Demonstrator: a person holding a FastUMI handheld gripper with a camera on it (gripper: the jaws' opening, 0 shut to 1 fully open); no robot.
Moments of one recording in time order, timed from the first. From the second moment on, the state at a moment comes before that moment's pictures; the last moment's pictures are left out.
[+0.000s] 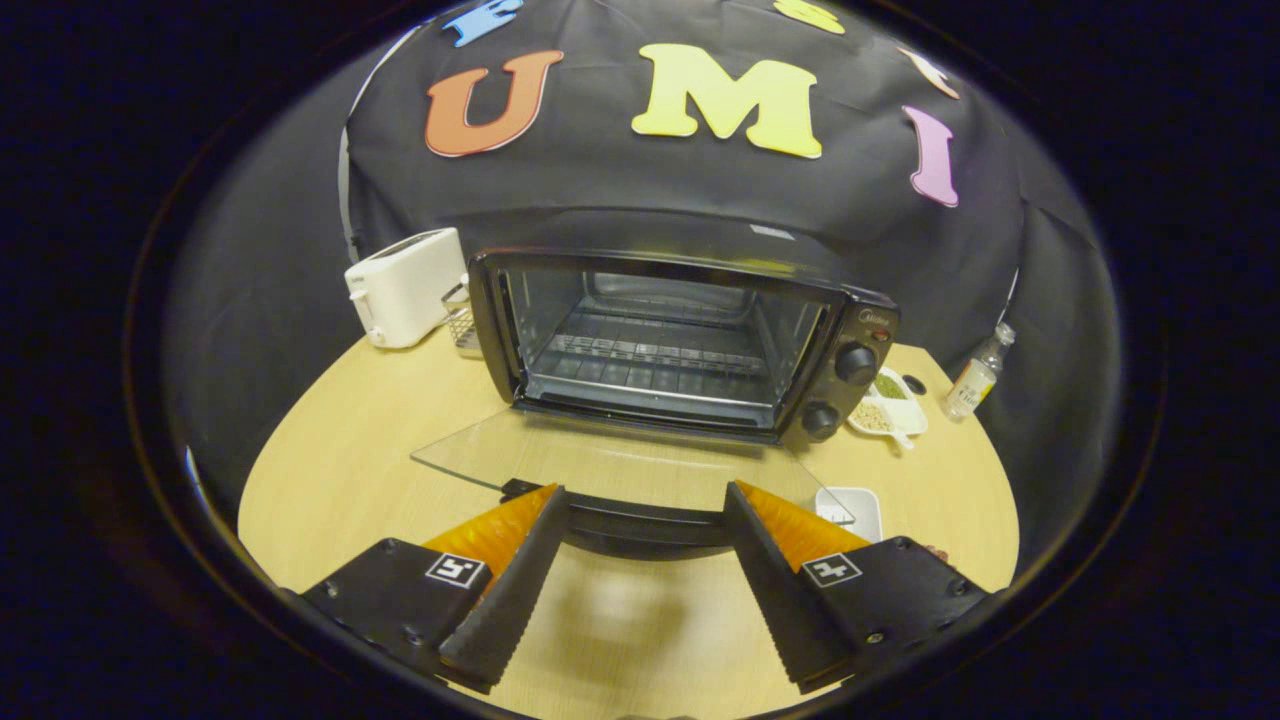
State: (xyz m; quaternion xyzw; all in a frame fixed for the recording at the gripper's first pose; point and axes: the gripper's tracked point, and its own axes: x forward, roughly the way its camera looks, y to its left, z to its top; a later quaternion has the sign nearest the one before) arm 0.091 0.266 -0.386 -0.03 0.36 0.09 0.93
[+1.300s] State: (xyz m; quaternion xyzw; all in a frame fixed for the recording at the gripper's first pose) arm 0.070 0.259 -0.449 -0.01 0.45 0.13 0.89
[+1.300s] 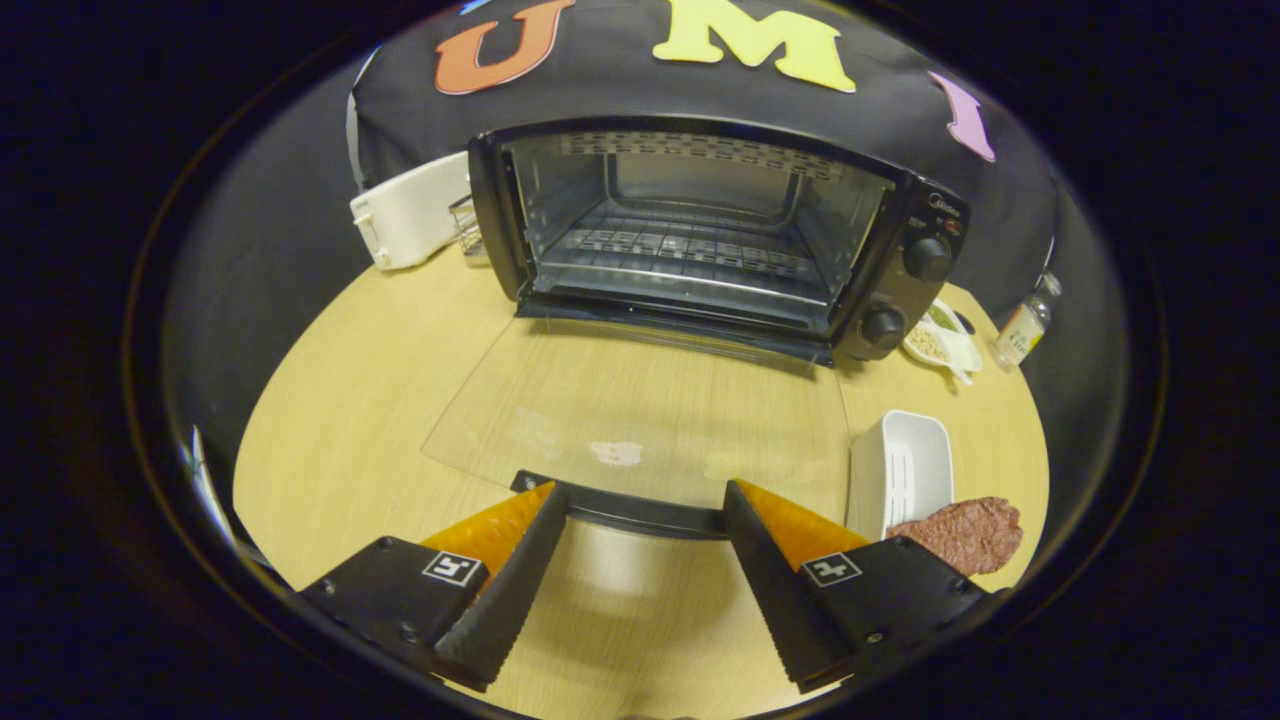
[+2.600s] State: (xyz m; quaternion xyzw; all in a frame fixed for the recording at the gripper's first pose) arm 0.059 0.046 -0.452 0.22 0.53 0.23 0.78
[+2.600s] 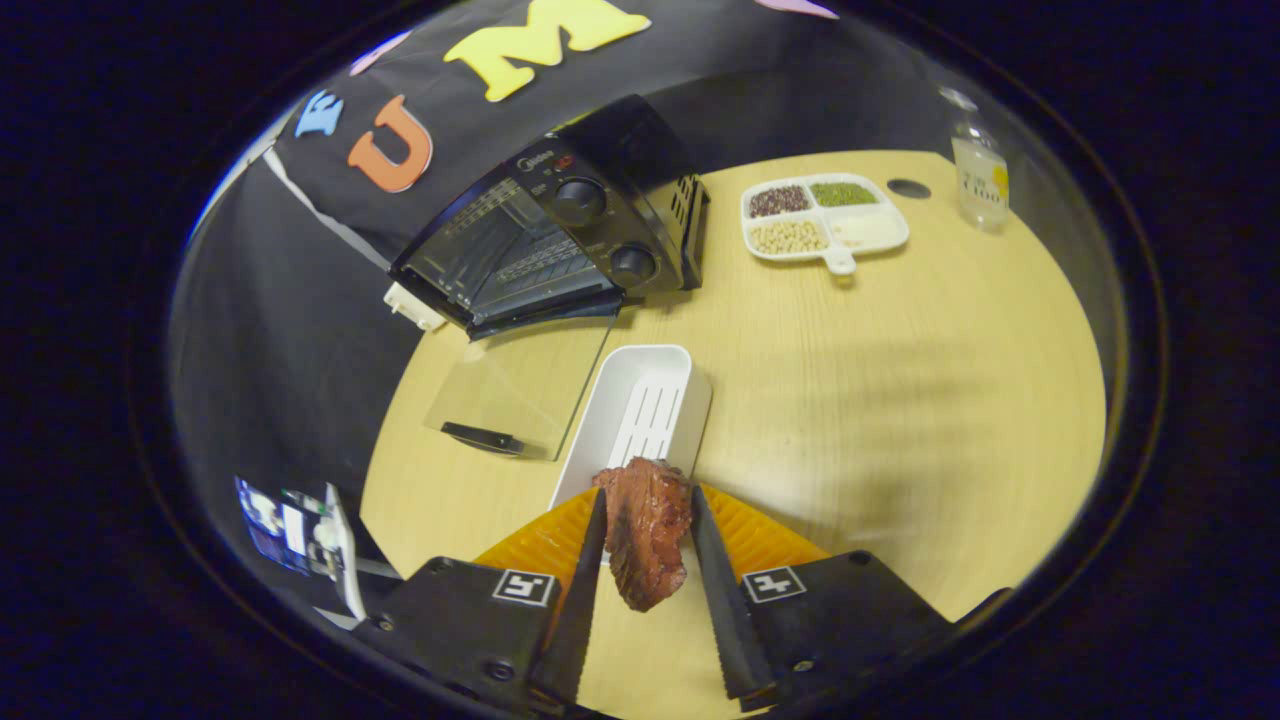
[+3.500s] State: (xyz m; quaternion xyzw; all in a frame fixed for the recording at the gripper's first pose) arm 0.085 0.145 -0.360 0.39 0.46 0.21 0.77
